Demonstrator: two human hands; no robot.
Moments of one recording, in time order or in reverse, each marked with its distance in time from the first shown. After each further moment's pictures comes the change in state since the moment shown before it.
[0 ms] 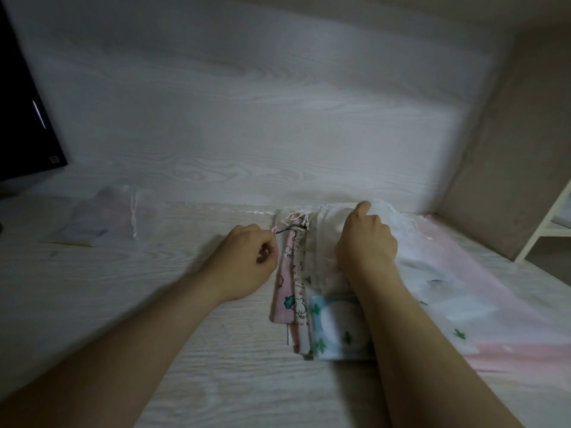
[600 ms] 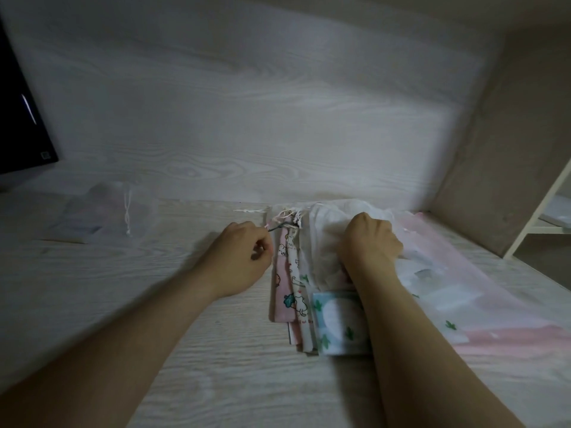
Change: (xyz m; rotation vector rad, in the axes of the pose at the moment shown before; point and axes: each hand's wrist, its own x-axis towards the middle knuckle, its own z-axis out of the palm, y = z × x) left_hand 0.000 -0.003 0.000 -0.019 0.001 0.008; right_hand 0.004 0.013 0.006 -0.026 0.008 0.083
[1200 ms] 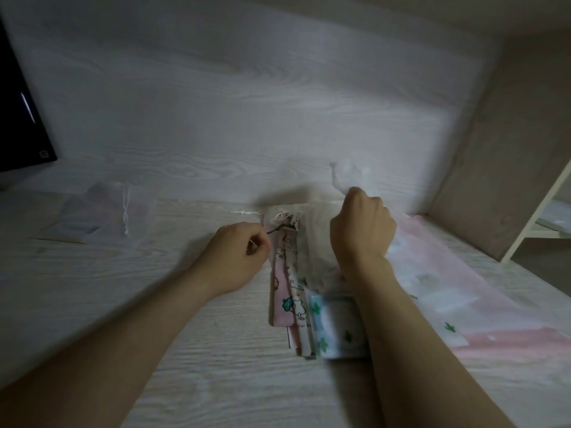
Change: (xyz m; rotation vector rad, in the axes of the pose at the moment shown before) left_hand -0.001 0.007 -0.005 -0.121 0.034 -0.066; right_hand -0.011 -0.015 -0.027 0.158 0.351 -0.206
